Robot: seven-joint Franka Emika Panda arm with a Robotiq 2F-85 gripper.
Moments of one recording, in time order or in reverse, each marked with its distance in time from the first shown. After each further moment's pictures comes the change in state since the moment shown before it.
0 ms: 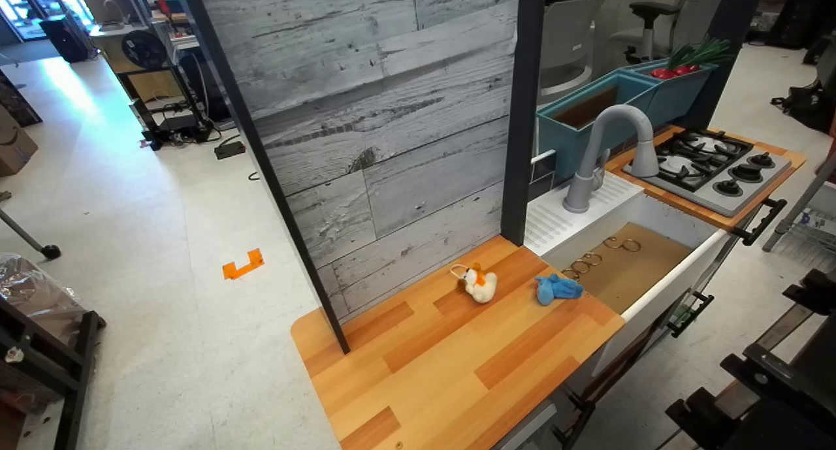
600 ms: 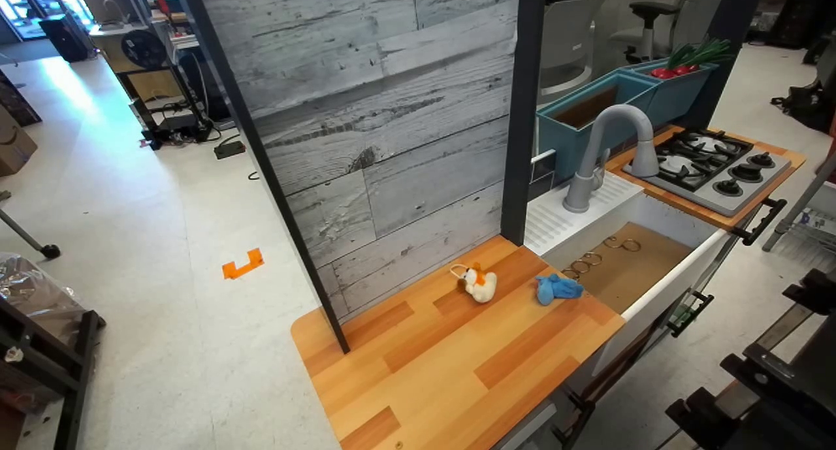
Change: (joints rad) arm 0.050 0.233 0.070 0.002 -0.001 0.232 0.020
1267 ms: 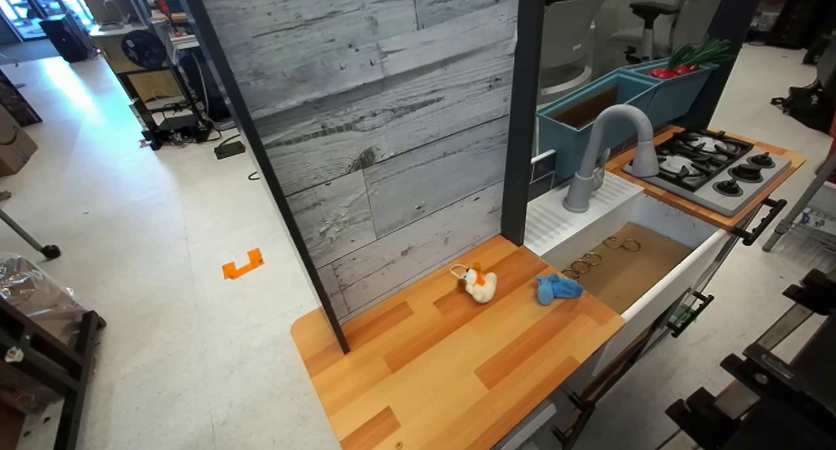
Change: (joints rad) arm 0.003 0.339 0.008 0.045 0.089 0.352 0.174
